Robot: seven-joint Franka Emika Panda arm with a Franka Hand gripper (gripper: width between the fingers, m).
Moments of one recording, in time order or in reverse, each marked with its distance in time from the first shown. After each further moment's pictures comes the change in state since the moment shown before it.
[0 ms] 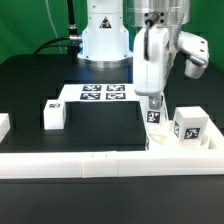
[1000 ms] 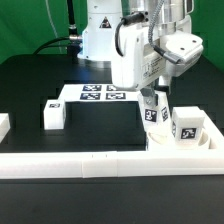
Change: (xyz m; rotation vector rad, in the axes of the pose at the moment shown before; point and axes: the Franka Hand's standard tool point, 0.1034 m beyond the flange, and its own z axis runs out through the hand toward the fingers) arm 0.002 0.005 0.001 0.034 -0.063 0.248
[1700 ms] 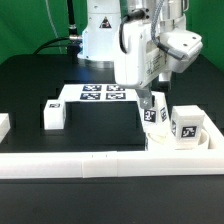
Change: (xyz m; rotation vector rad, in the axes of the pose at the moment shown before) arm 0.001 -0.007 -0.011 0.013 -0.013 -0.109
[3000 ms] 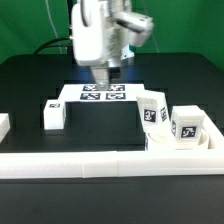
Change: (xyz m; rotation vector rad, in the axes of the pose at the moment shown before) arm 0.093 -0.029 -0.022 0.038 0.035 -0.280
